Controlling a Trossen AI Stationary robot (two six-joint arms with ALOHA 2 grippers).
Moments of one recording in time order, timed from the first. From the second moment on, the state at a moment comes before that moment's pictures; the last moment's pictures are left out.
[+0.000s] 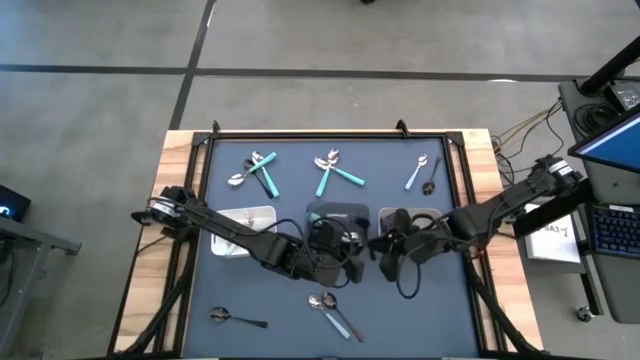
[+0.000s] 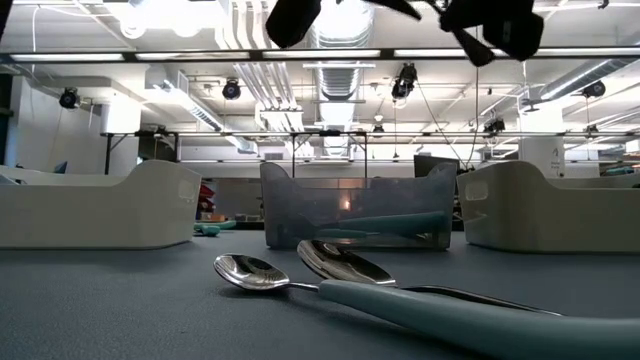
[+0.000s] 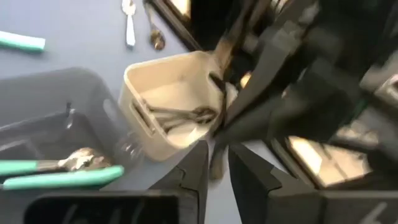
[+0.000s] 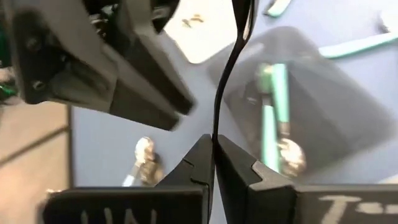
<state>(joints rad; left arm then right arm) -0.38 1.93 1.61 -0.28 -0.69 -1.10 0.45 1.25 0.97 -0.41 0.43 0.79</state>
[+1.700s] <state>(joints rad) -0.68 1.89 1.61 -0.87 -0.22 -1.32 0.54 1.42 0.96 -0.50 0.19 1.20</state>
